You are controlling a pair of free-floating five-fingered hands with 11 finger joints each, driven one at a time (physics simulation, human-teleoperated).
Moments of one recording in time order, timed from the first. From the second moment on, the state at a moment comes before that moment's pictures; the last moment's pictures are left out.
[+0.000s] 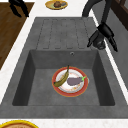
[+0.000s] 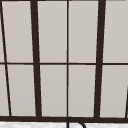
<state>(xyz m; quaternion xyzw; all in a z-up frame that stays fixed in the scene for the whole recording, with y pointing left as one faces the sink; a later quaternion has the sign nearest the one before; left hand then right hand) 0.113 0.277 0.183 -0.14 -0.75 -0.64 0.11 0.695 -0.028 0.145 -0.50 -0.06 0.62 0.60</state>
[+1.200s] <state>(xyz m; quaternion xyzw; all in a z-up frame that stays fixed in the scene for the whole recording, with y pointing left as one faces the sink) 0.113 0.277 0.183 -0.14 -0.75 -0.64 0.11 0.674 -0.077 0.210 -0.40 -0.18 0.64 0.63</state>
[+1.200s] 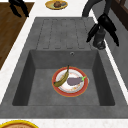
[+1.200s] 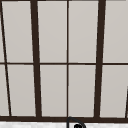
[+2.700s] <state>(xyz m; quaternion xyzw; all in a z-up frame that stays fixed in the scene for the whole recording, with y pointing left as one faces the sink) 0.113 0.277 0.183 -0.14 -0.75 -0.64 0.11 0.543 -0.203 0.156 -0.39 -0.27 0.64 0.61</state>
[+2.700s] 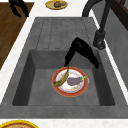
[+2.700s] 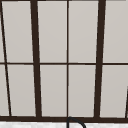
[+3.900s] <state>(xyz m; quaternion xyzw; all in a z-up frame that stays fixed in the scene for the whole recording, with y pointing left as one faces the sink) 0.113 0.277 0.183 -0.14 -0.75 -0.64 0.11 0.424 -0.233 0.156 -0.37 -0.32 0.63 0.60</state>
